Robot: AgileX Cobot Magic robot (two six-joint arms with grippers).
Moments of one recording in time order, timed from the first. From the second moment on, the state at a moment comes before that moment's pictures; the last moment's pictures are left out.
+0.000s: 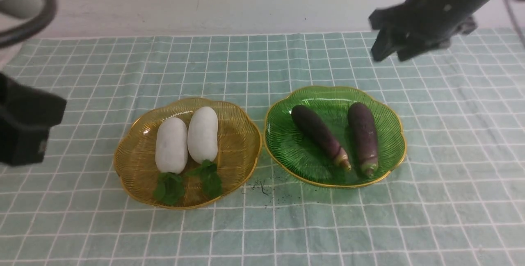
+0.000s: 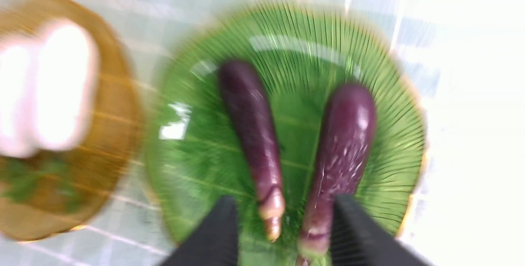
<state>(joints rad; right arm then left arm) 0.20 1.70 -1.82 0.26 1.24 -0.06 -0.36 0.81 -1.11 -0.01 1.05 0.03</state>
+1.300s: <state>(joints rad) 0.20 -0.02 -0.39 0.32 0.01 -0.17 -0.36 0.40 -0.72 -0.04 0.68 -0.02</state>
